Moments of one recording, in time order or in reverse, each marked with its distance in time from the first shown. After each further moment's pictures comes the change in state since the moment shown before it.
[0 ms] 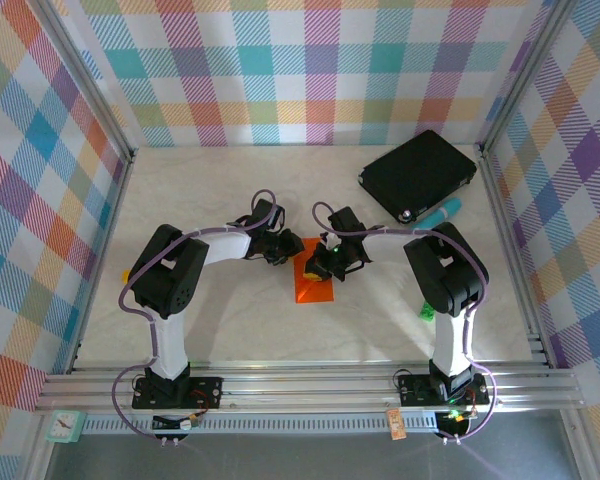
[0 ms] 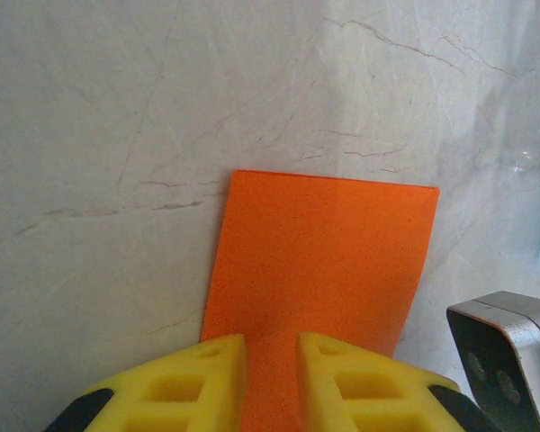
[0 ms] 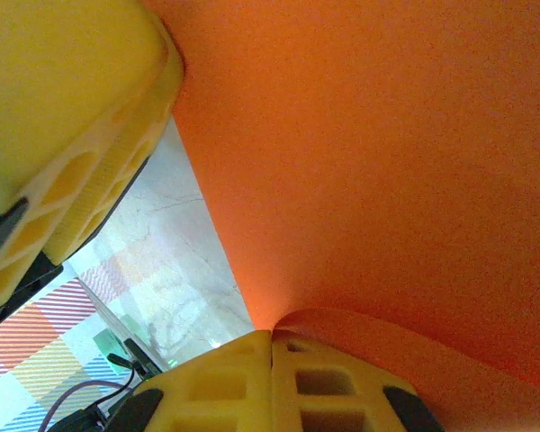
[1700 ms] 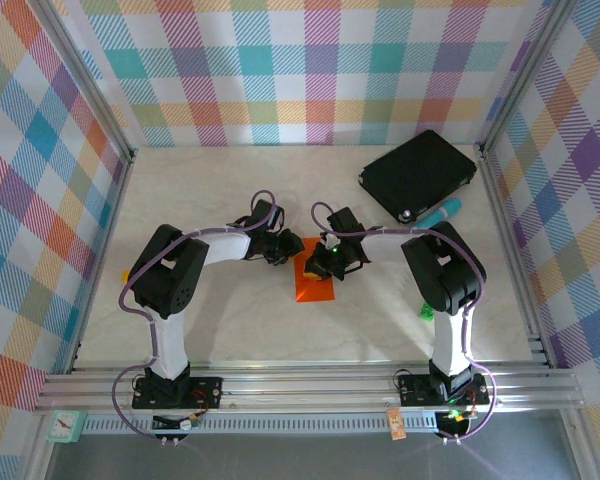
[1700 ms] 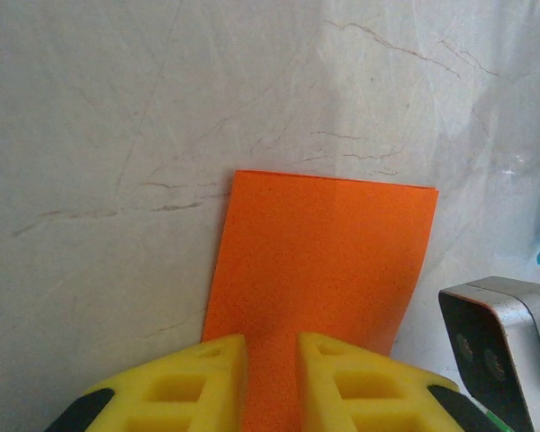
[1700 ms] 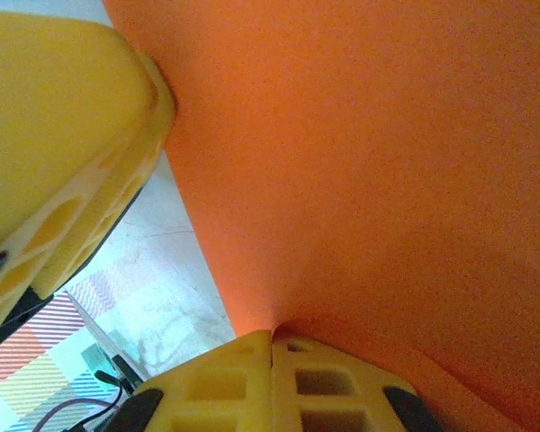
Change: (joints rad) left arm 0.000 0.000 -0.010 0.022 0.005 -0.019; right arm 0.002 0.019 0.004 0.030 0.032 -0.009
